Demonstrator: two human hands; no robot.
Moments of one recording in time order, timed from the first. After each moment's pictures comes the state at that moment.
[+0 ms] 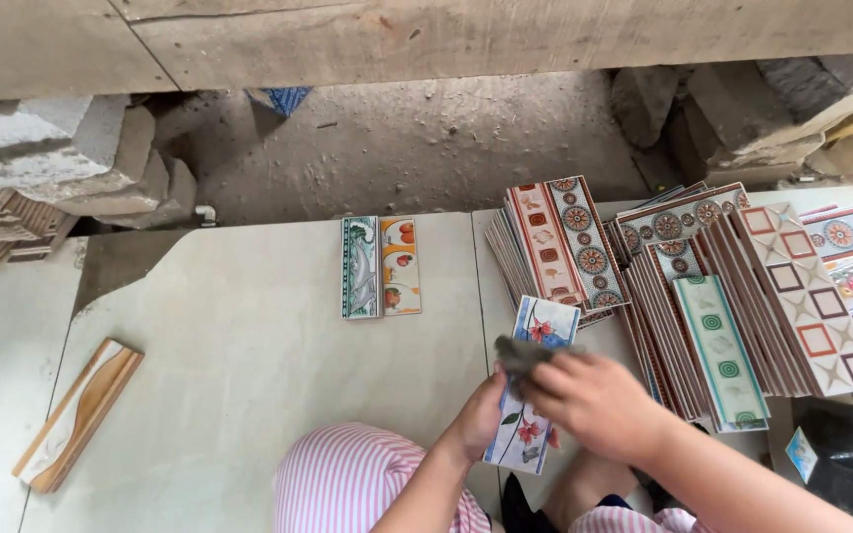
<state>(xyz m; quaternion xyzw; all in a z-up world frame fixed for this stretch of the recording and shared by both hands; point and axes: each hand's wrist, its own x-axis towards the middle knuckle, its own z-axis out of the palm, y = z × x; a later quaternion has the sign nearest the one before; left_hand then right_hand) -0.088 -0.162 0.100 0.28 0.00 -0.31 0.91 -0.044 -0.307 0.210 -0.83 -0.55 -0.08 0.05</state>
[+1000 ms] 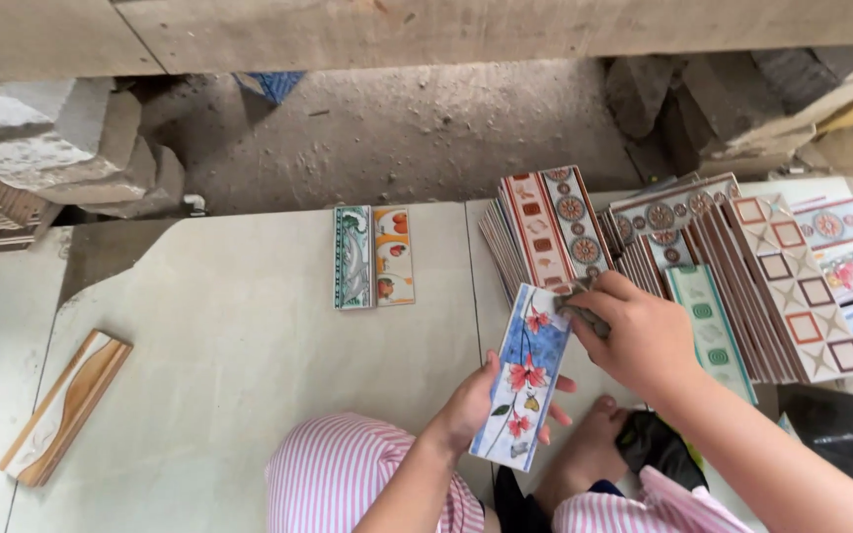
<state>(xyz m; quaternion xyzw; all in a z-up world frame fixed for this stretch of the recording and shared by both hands) -0.079 -0.151 0.143 0.16 -0.03 -0.39 0.91 -0.013 -0.325 0.224 -0.97 -0.21 -0.11 0.09</state>
